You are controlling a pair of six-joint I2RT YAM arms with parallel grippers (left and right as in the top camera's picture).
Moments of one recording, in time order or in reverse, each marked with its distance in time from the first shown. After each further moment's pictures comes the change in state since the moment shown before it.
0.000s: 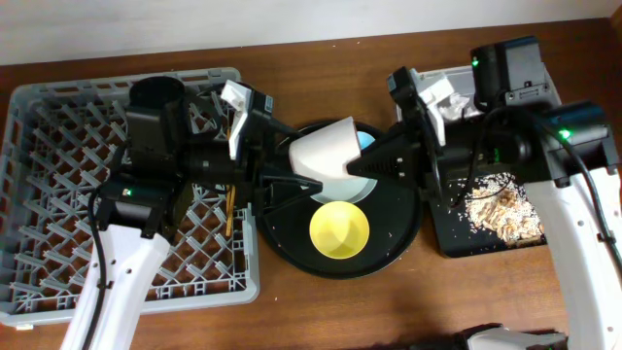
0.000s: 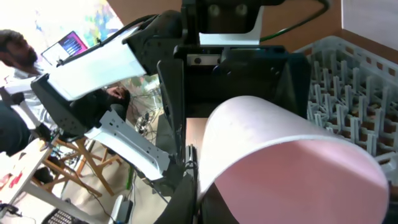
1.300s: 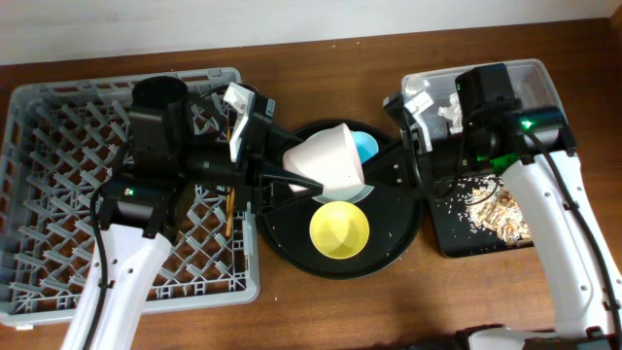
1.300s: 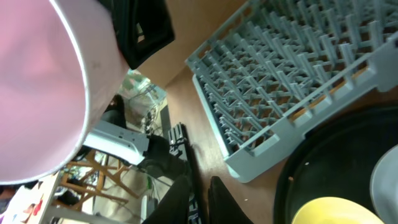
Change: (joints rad) left arm -0.005 0.003 0.000 0.001 0.042 0.001; right arm -0.097 0.024 -0.276 0.021 0.076 -0.005
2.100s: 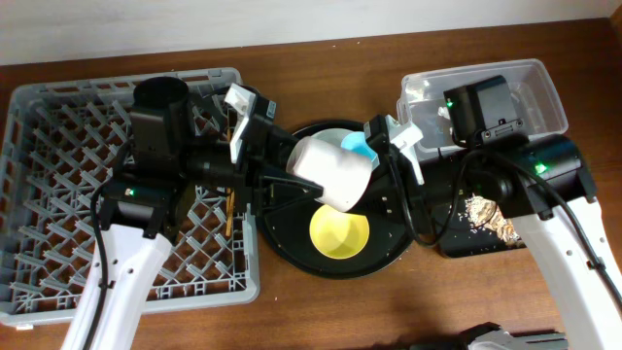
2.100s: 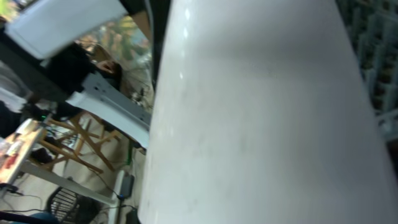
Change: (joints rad) left arm -0.002 0.000 0.000 -0.006 0.013 0.000; right arm 0.187 -0.145 0.057 0.027 0.067 0.019
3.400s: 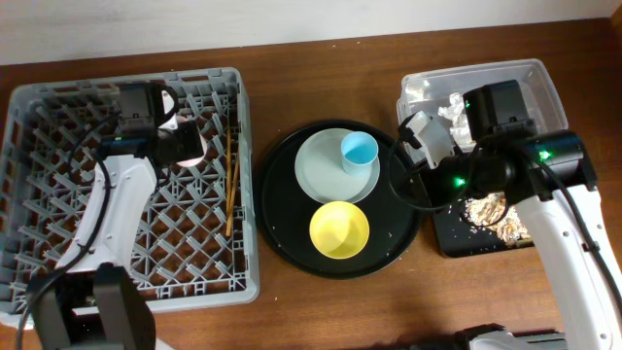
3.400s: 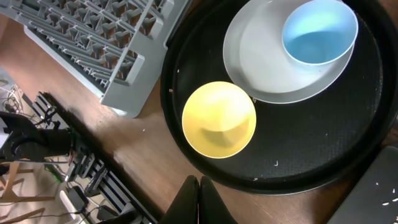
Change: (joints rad) left arm 0.275 0.388 0.005 -0.217 -1.440 -0.077; right arm -0.141 0.016 -0.092 -0.060 0.622 0.246
